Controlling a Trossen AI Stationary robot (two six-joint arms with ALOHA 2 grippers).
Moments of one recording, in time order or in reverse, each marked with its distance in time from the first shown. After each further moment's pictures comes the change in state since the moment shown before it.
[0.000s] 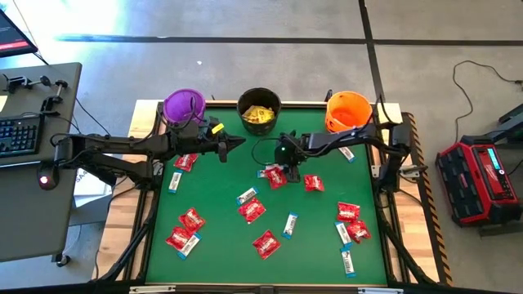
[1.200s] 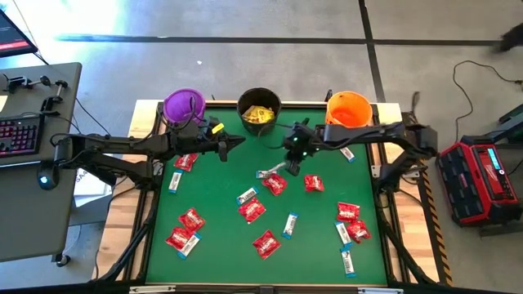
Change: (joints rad) left arm 0.000 0.000 0.000 0.000 -0.022 0.000; right arm -0.020 -0.267 -0.002 -0.113 -0.005 0.442
